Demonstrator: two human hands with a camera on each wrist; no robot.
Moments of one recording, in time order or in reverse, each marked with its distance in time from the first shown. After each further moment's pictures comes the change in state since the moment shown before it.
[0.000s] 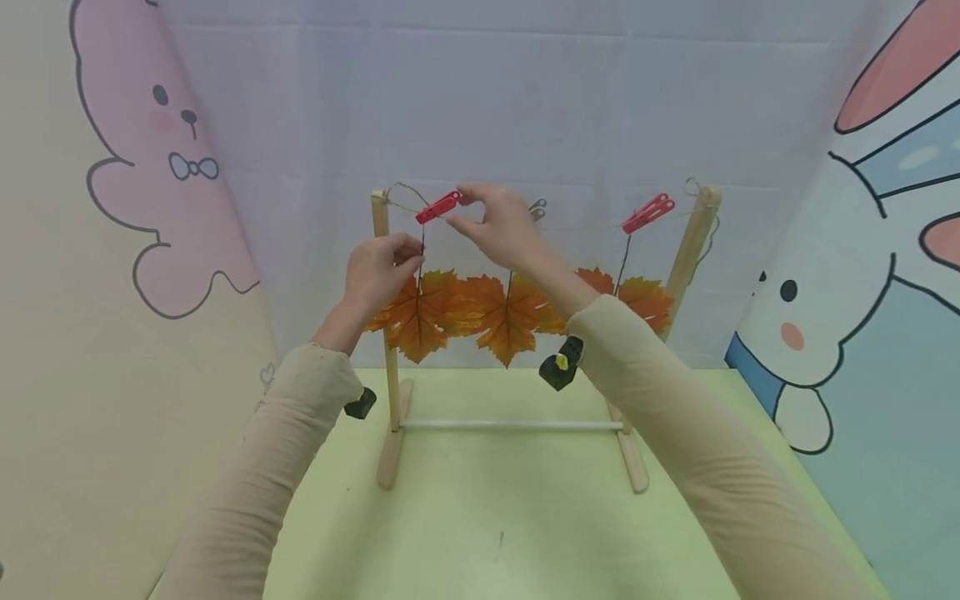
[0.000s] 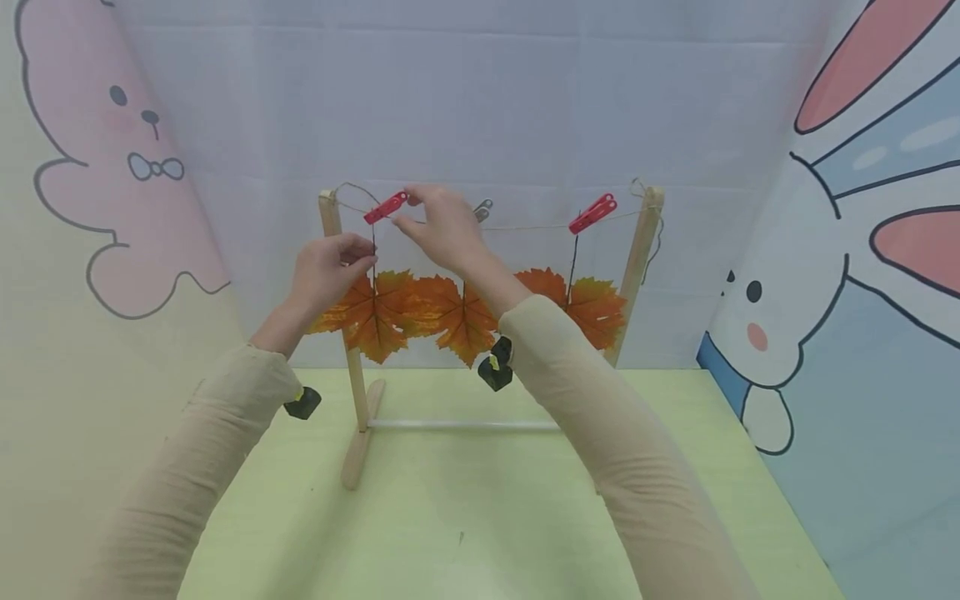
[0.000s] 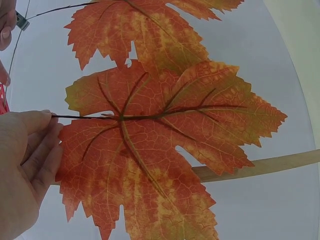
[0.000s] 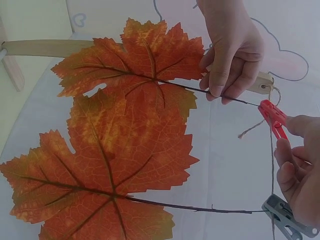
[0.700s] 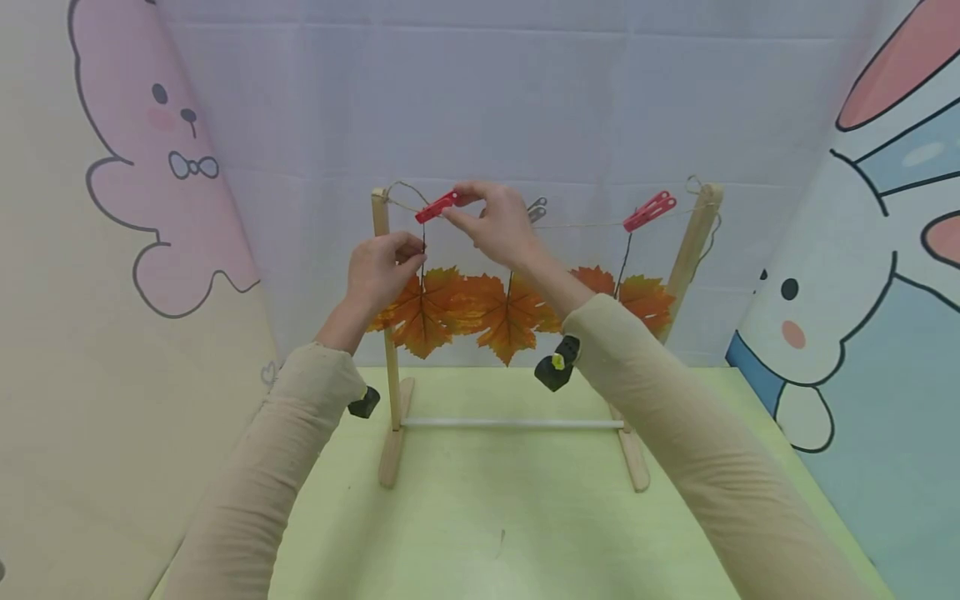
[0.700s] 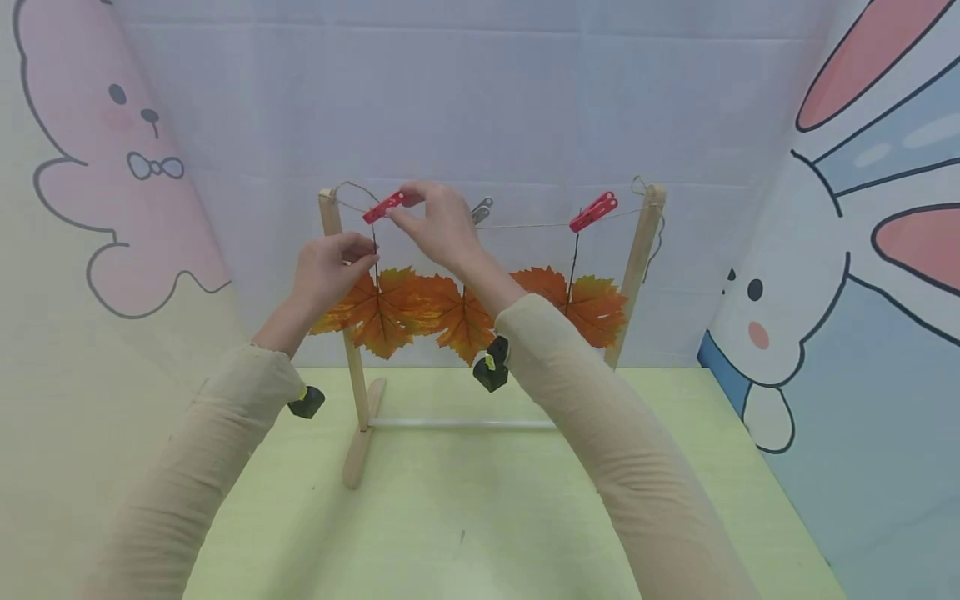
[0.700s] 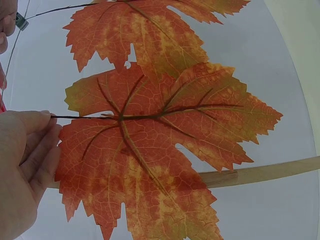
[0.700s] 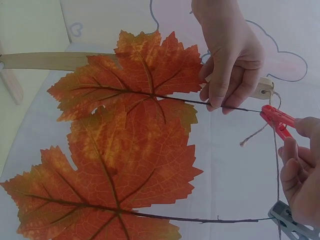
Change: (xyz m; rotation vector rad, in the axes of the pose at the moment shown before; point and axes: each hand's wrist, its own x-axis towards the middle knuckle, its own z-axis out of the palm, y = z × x) left_hand -0.001 0.003 0.000 -0.002 0.004 -0.009; right_hand 0.001 -0.004 0.006 0.210 0.051 0.073
